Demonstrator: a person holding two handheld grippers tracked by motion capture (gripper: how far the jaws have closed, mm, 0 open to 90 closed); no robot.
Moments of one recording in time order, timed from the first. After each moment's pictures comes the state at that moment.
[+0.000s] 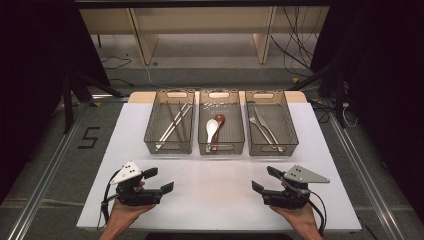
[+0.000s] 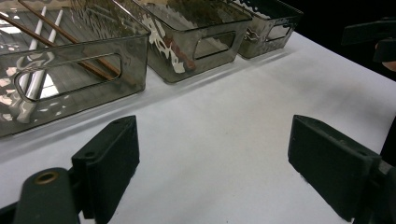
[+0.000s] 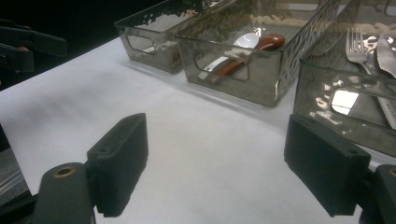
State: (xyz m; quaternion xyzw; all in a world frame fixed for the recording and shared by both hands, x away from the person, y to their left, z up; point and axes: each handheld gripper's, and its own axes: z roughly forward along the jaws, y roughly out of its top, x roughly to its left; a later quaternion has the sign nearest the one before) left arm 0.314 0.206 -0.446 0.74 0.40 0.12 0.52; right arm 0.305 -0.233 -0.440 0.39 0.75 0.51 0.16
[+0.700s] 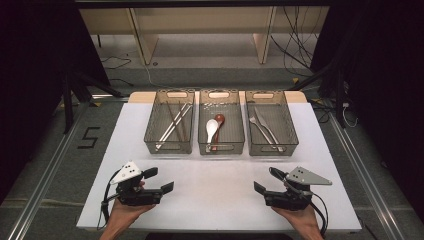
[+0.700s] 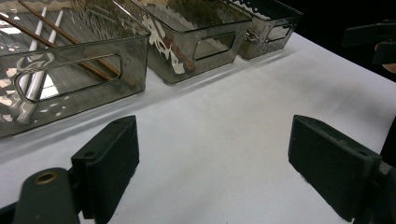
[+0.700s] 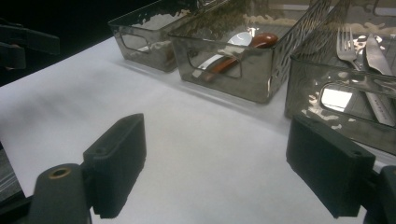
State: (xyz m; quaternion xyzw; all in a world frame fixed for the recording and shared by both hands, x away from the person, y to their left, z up) left arm 0.314 0.206 -0.446 0.74 0.40 0.12 0.52; right arm 0.302 -0.237 -0.442 0.40 0.74 0.51 0.17
